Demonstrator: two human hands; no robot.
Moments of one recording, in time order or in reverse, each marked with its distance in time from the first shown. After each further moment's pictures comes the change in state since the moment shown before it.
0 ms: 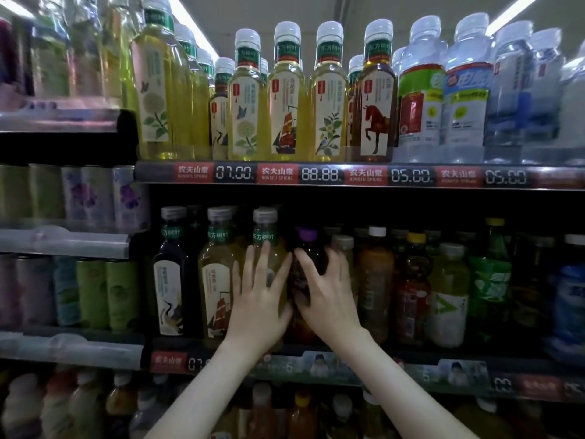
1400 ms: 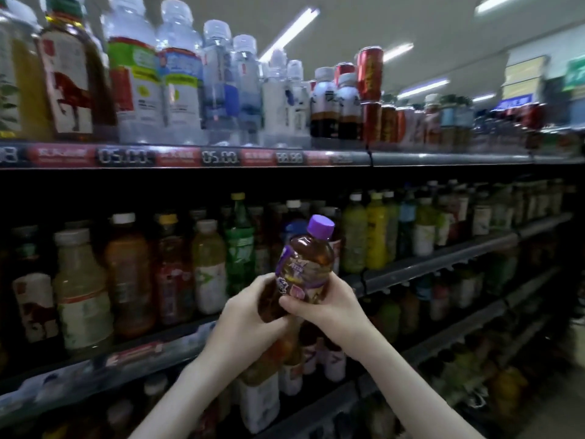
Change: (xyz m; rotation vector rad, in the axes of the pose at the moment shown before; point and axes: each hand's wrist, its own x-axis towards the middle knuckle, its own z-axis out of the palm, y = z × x) left_hand 0.009 0.326 -0.040 -1.212 -0.448 0.037; right_hand -0.148 0.156 -0.298 0.614 -0.017 0.835
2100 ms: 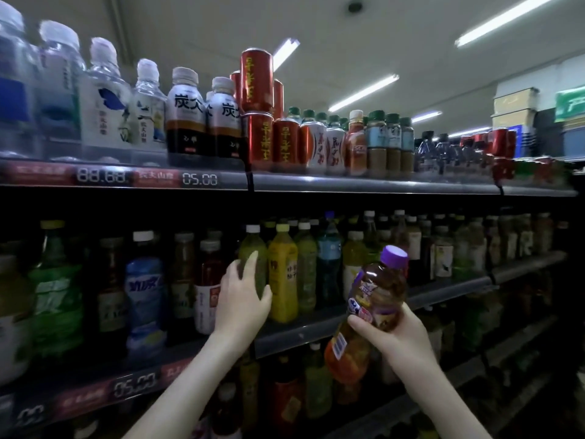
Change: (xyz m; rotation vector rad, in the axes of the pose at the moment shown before) left_hand 0.202 0.032 0.270 0.376 0.266 -0.128; right_hand 0.068 0.114 -0.343 -0.079 0.299 0.040
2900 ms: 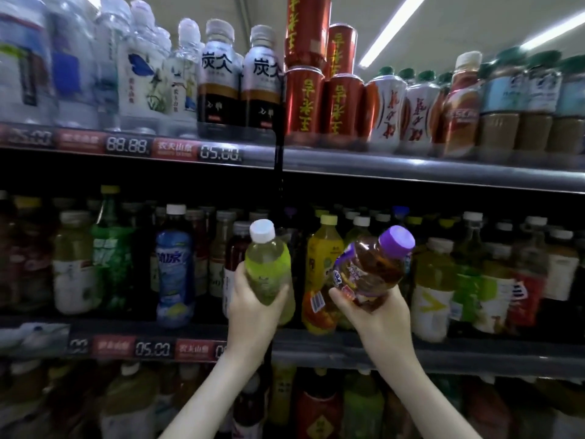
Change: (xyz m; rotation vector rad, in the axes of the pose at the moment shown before) left_hand 0.003 -0.008 0.057 -0.303 0.478 -0.304; right_hand 0.124 0.045 0.070 0.209 -0.297 -0.315
